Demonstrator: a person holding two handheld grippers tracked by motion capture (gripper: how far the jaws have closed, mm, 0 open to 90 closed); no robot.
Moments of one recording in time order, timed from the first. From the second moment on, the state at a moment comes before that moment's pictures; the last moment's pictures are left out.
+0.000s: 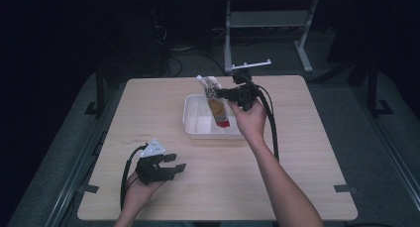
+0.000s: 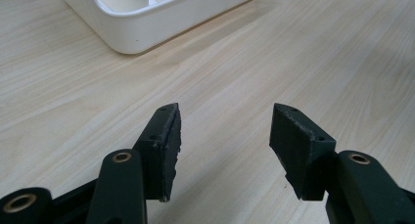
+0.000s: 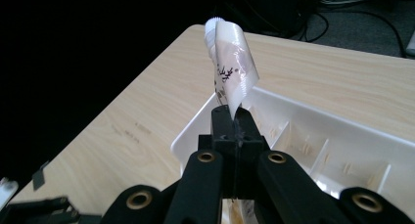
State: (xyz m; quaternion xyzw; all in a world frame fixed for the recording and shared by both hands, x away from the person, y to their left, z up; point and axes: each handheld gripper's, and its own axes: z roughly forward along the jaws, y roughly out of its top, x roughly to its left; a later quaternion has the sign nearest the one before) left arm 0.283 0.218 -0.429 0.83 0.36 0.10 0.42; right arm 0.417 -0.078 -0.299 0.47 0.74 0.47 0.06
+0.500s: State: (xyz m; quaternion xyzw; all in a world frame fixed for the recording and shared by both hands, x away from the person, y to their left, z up) left arm 0.284 0.222 -0.429 0.82 0.36 0.10 0.43; right arm 0.444 -0.055 -0.308 0.49 0.72 0.48 0.07
